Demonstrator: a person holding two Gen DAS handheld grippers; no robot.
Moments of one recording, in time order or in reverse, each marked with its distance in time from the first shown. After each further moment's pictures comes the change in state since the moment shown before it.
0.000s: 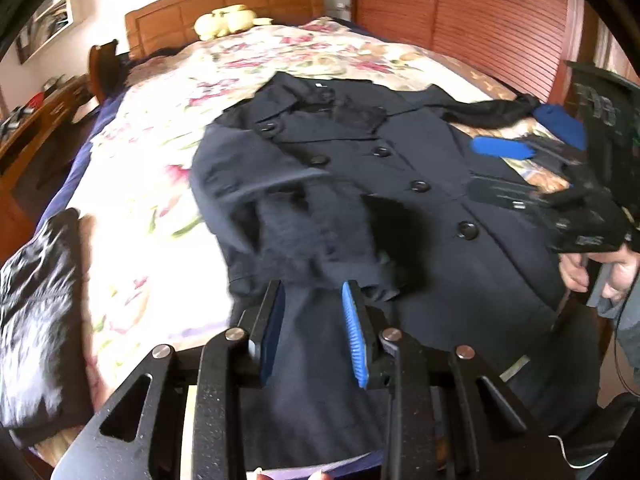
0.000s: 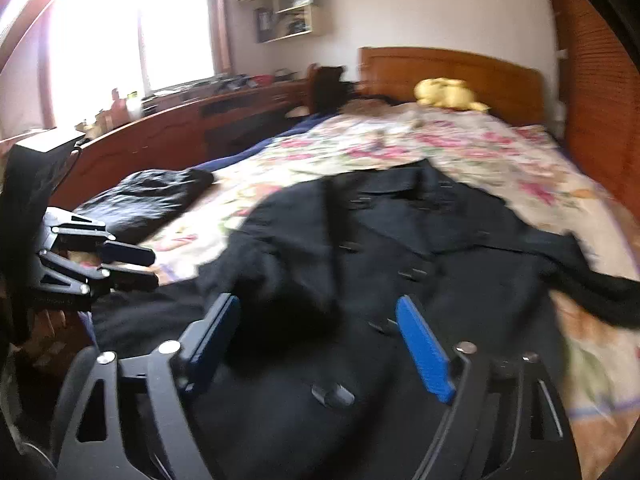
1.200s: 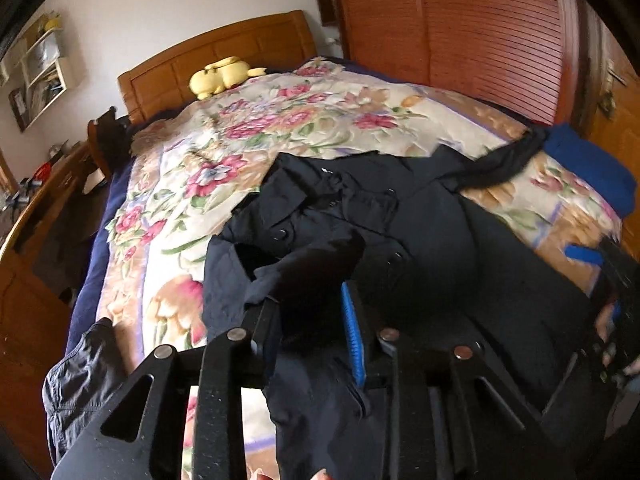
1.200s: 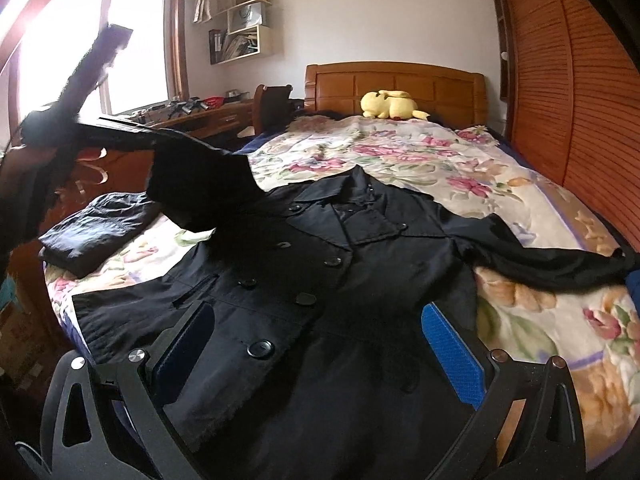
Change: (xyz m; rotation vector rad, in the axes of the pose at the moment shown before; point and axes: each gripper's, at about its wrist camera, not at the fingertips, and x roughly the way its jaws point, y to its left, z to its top) left arm -0.017 -0.024 0.125 0.139 -0.117 0.064; right arm -0.094 -0.021 -0.042 0.089 -0.082 -0.211
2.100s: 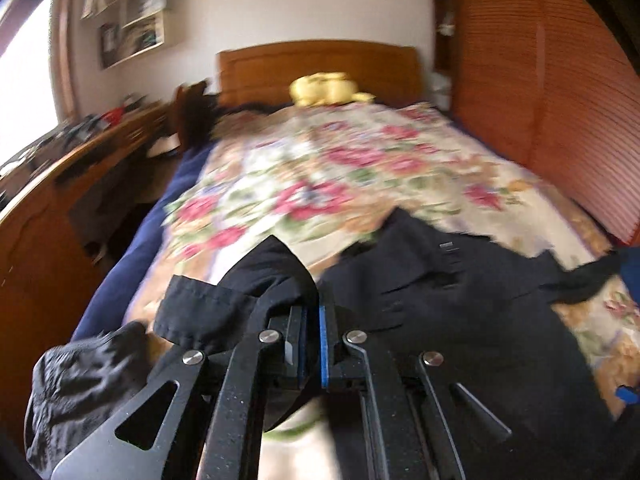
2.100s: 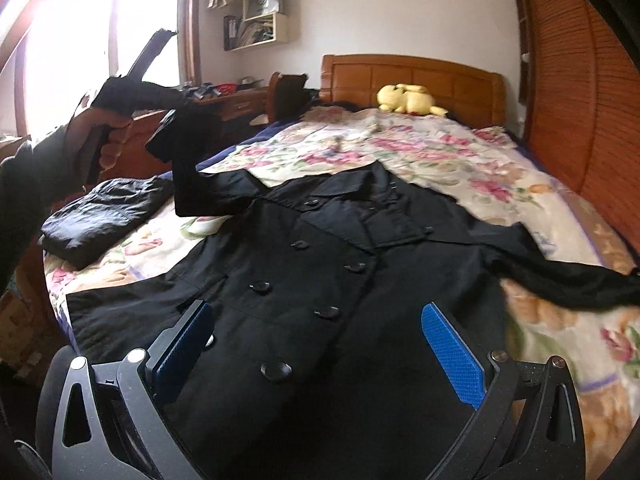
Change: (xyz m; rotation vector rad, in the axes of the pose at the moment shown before) left arm 0.055 0.132 0.044 -0.316 -0.133 0.157; right arm 0.018 0.007 0.008 -0.041 0.017 0.000
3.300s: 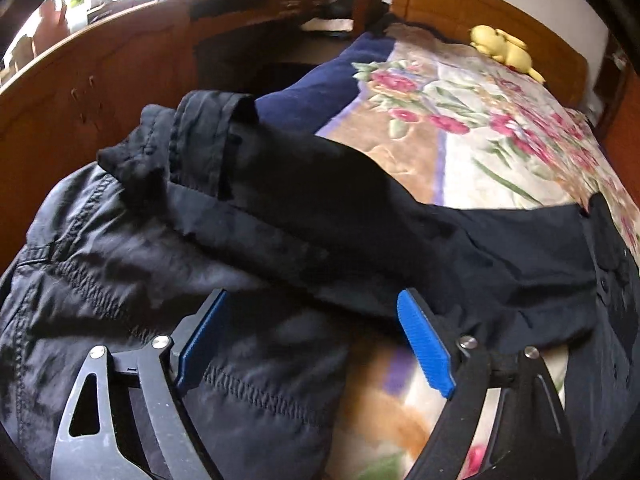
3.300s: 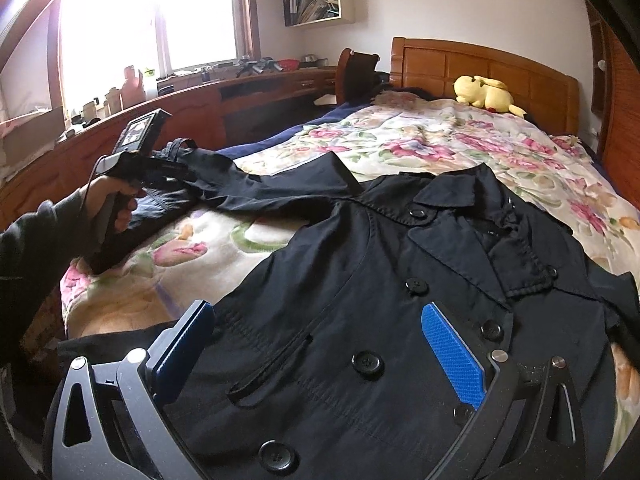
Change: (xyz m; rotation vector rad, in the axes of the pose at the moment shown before) left arm 0.092 0.265 -0.162 -0.445 0.275 0.338; right arm 0.141 0.065 0.042 -0.103 0.075 0.226
